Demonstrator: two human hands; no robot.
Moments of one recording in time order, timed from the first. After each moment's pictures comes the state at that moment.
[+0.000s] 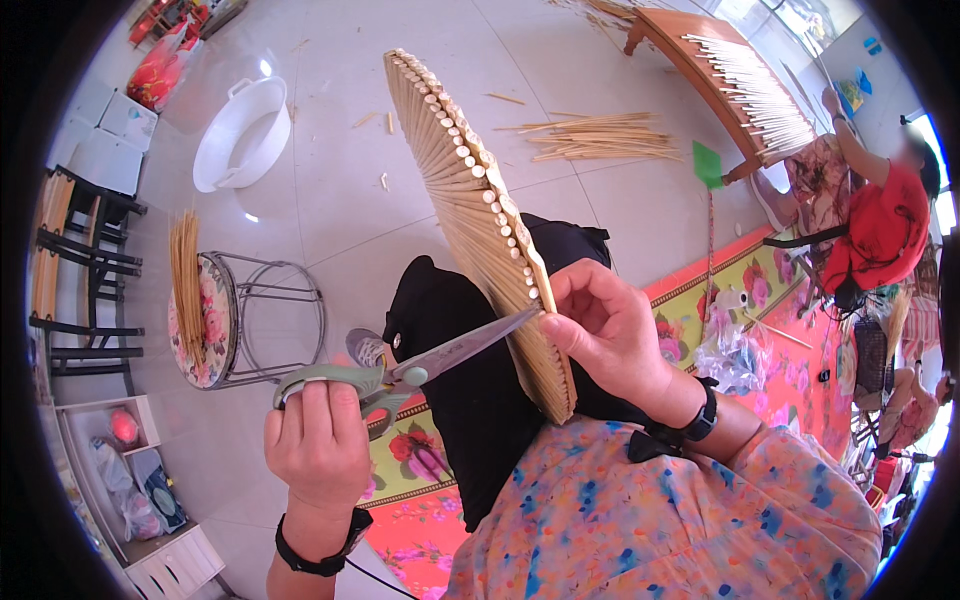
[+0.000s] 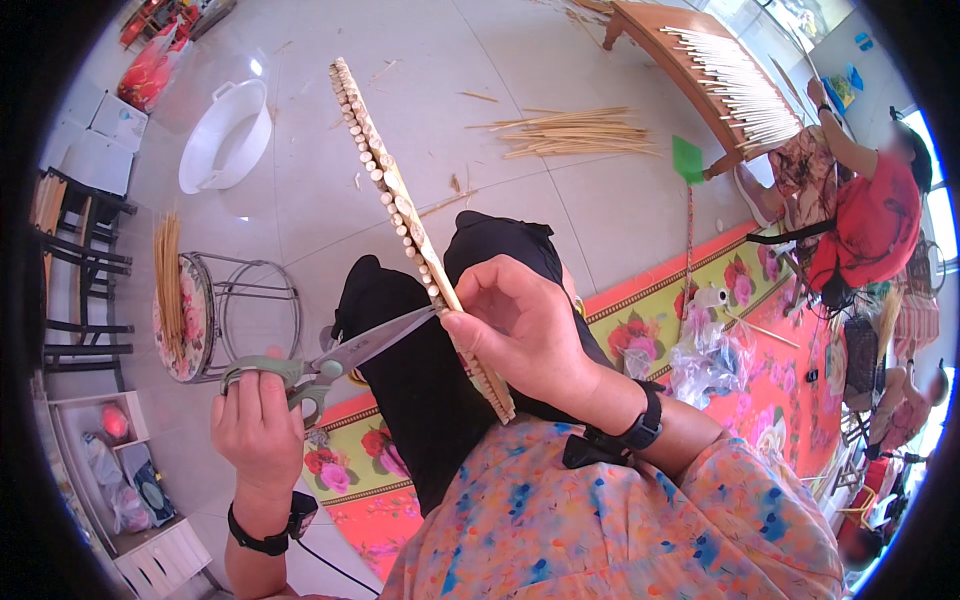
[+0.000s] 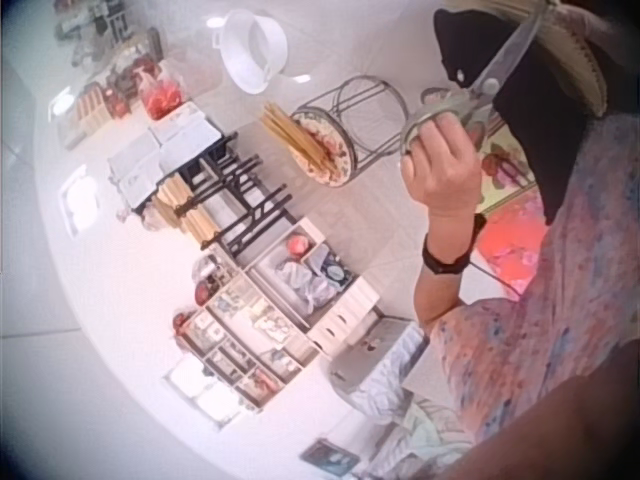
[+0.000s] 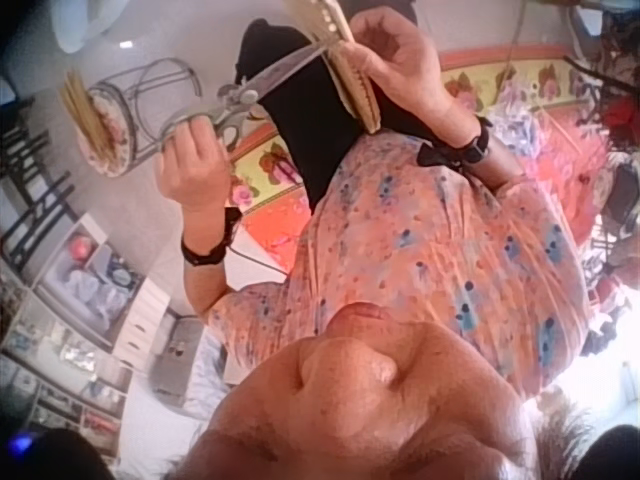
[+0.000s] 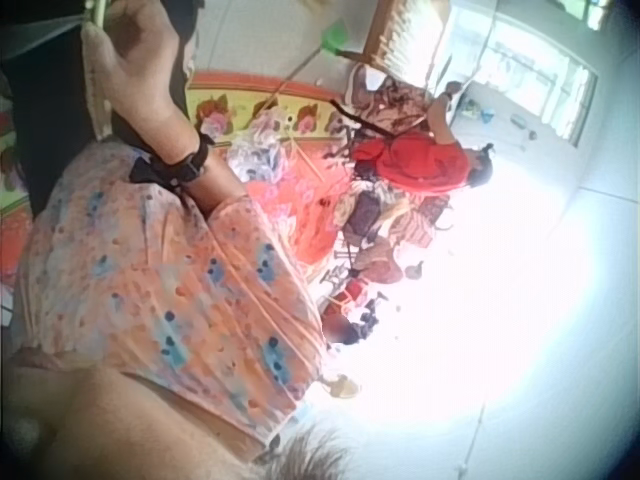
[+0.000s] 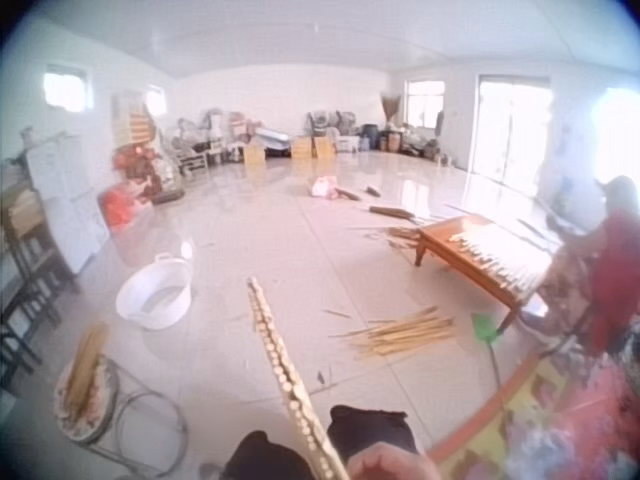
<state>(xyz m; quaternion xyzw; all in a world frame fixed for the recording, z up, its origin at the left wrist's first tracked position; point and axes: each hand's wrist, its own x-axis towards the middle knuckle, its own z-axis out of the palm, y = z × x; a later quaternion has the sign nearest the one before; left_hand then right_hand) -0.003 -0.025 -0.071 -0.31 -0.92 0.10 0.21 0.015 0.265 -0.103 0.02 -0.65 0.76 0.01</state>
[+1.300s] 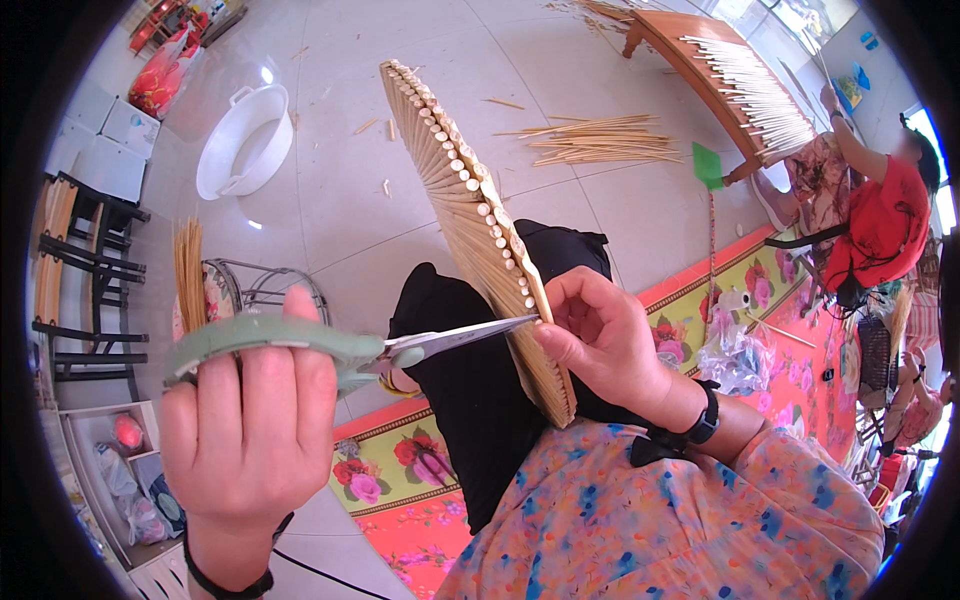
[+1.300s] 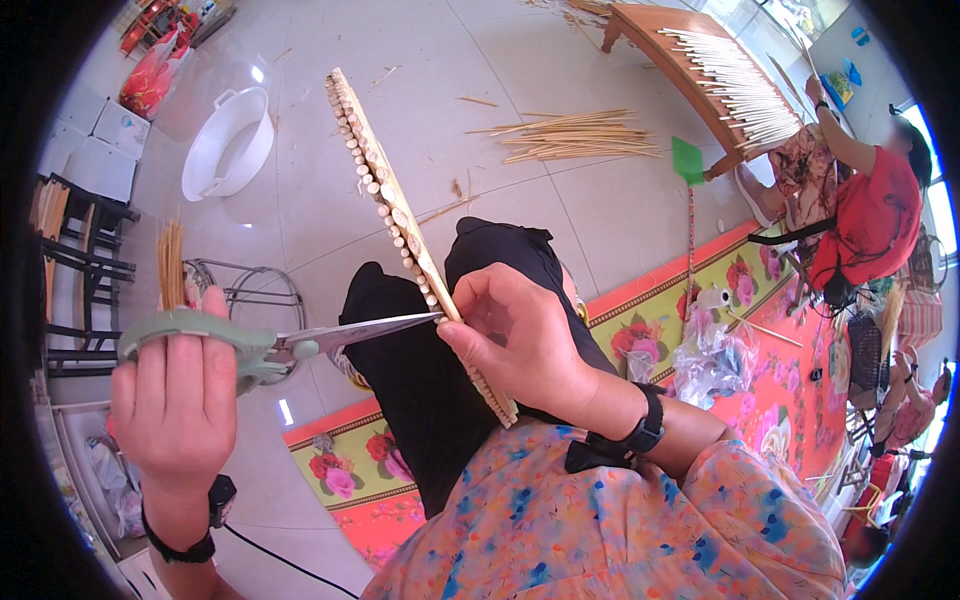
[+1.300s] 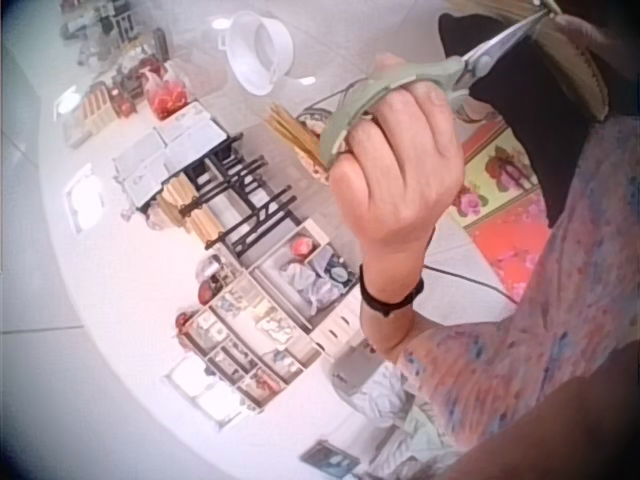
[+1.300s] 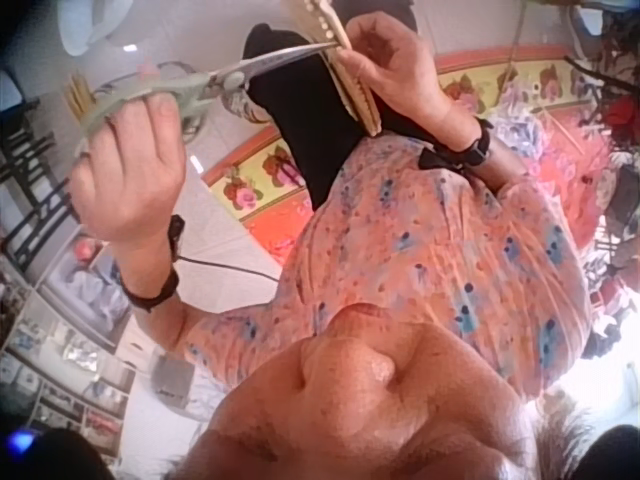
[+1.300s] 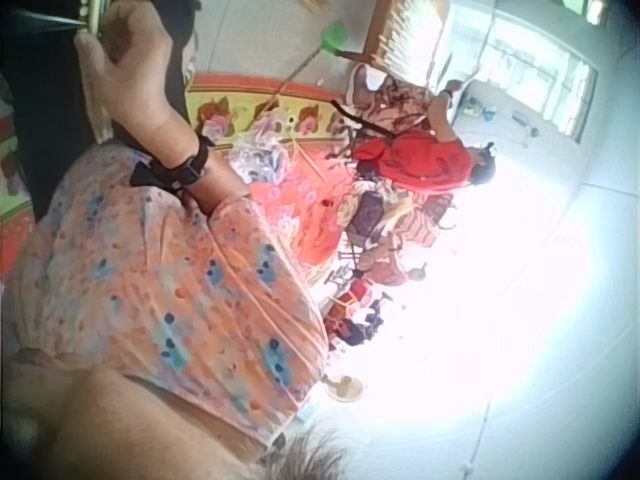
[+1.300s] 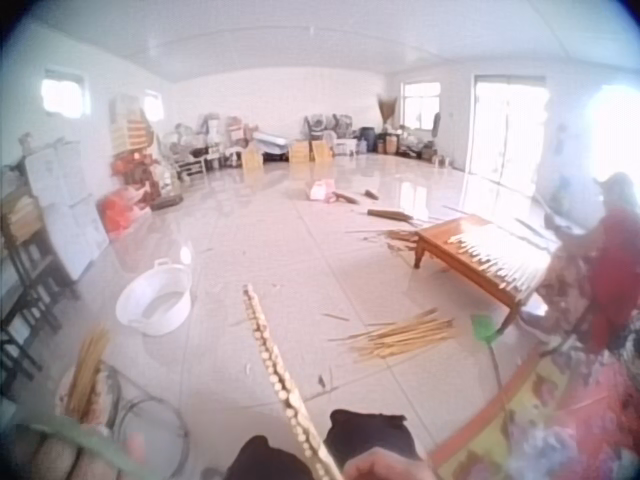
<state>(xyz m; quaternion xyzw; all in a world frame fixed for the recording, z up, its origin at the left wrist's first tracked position) -0.046 0.010 0.037 -0.45 -0.77 0.31 0.34 0.016 0.260 -0.101 -0.02 -0.68 0.73 0.01</state>
